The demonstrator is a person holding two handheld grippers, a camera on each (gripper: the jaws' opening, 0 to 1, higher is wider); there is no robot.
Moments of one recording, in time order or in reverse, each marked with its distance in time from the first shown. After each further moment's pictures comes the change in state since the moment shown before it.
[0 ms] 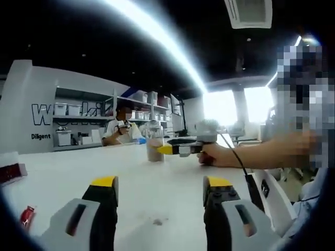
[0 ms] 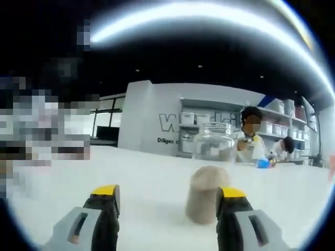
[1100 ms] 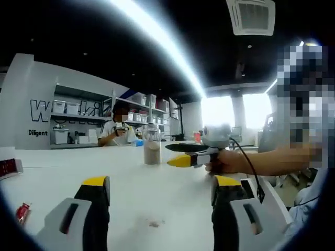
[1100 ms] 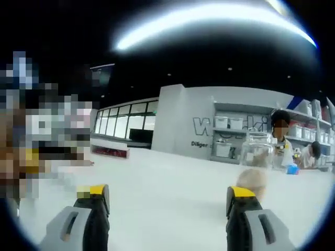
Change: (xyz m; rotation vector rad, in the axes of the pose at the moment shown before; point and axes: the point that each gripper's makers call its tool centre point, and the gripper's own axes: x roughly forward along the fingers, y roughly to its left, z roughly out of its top) left arm 0.000 -0.002 0.003 -0.040 -0.027 -0.030; right arm -0.038 0.083 0.010 -0.018 -0.031 0.288
